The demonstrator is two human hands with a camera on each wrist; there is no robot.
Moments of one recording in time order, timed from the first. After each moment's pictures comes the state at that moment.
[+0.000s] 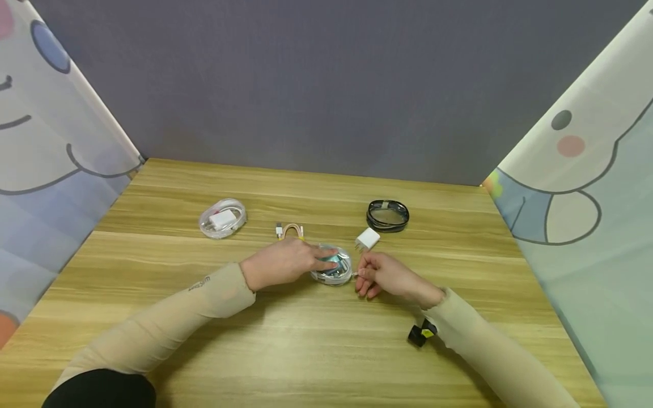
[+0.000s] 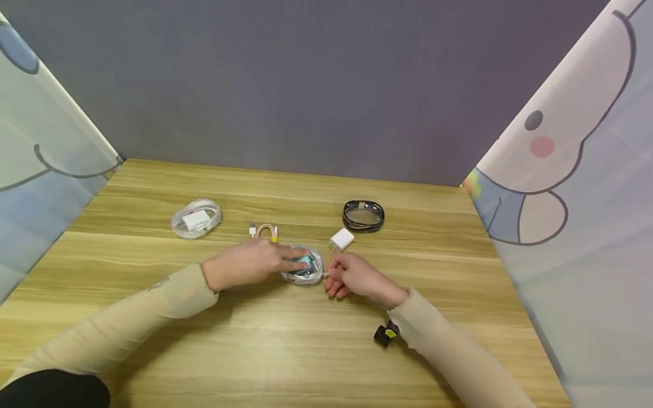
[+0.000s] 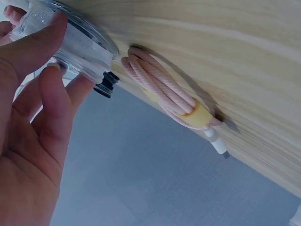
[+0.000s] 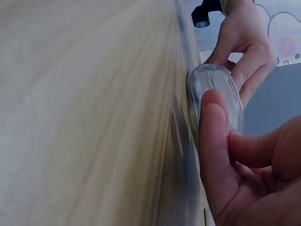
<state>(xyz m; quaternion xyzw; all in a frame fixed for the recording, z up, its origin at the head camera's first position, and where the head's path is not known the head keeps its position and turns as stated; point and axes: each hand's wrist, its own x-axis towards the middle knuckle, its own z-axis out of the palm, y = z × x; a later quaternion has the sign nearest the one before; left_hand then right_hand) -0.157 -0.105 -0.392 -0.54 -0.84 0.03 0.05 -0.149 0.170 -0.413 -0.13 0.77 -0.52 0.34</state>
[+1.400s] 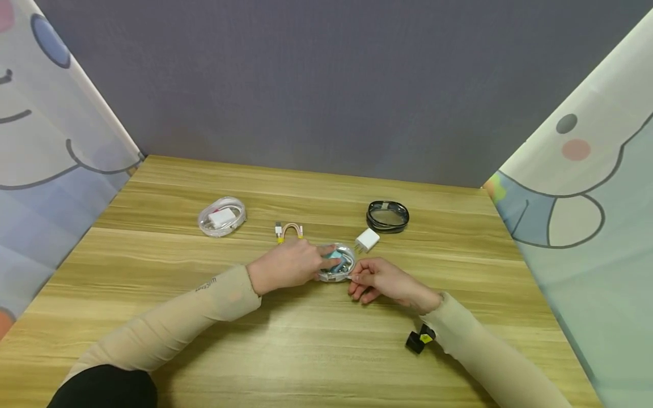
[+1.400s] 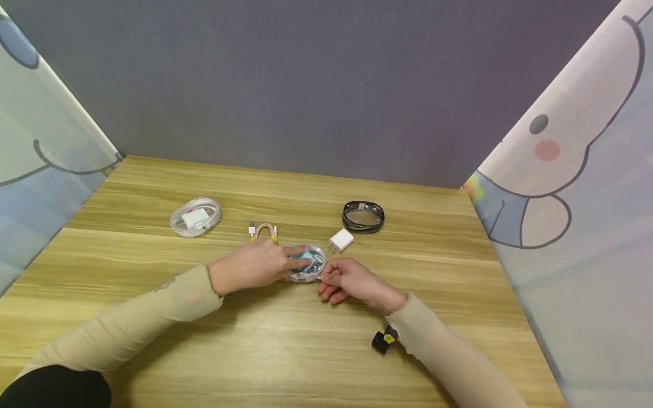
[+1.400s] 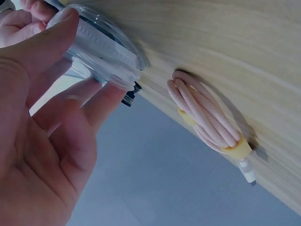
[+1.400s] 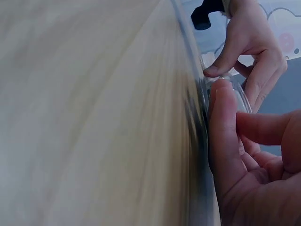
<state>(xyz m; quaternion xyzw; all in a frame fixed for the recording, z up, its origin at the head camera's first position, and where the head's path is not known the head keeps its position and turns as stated) -0.152 -0.087 -0.390 -0.50 -0.87 0.02 0.05 -0.147 0.170 -0.425 -0.12 0.70 -0.58 0.39</state>
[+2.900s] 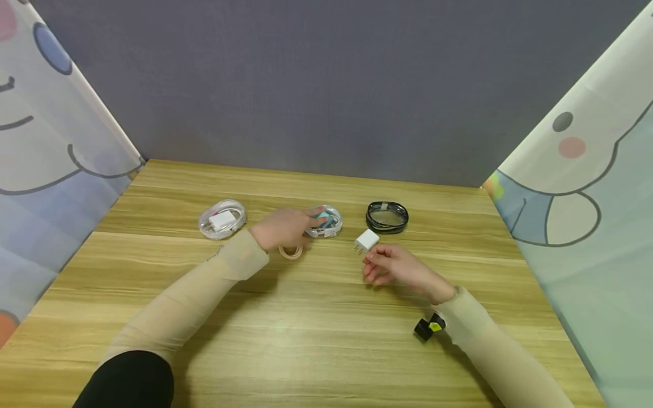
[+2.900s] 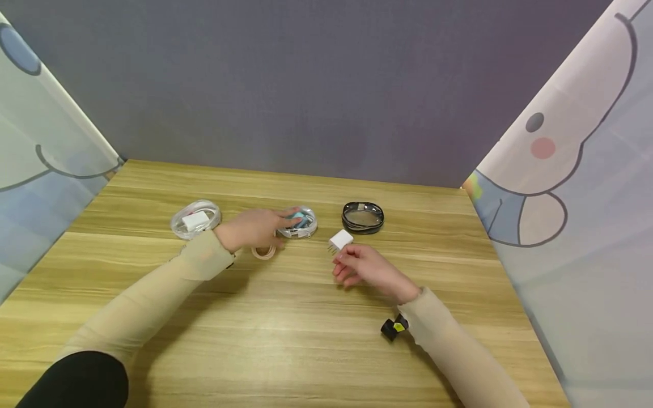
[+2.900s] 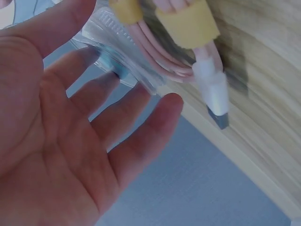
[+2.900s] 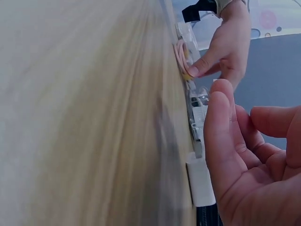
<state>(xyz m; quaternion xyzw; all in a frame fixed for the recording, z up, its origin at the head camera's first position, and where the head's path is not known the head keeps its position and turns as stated) -0.220 -0.100 -0.376 -0.32 -0.93 -0.05 -0.17 -0.164 0.194 -0.407 -0.12 0.74 -0.58 0.32</state>
